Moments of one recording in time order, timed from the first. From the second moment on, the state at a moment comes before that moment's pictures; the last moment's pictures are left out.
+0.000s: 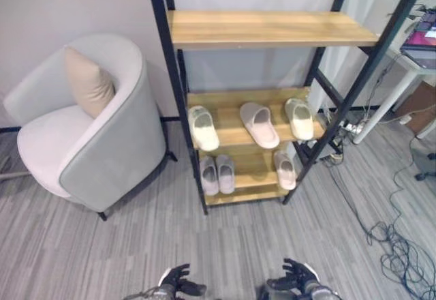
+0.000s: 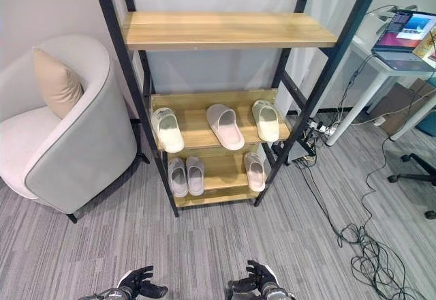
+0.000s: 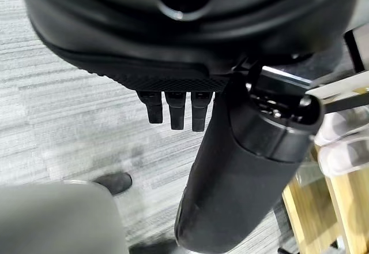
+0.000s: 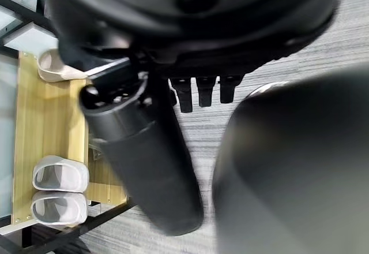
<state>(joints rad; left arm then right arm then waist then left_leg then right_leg) -0.10 0.19 -0.31 1.33 -0.19 -0.15 0.06 -0.06 -0.20 0.34 1.15 0.28 -0.14 -0.02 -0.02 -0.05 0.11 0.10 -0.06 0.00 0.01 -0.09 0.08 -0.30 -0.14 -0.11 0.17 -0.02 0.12</state>
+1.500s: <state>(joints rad) -0.06 0.23 -0.30 1.29 -0.19 -0.15 0.05 -0.05 -0.21 0.38 1.05 0.27 -0.15 -0.03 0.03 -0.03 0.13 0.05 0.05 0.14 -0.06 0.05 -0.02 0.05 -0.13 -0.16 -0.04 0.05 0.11</state>
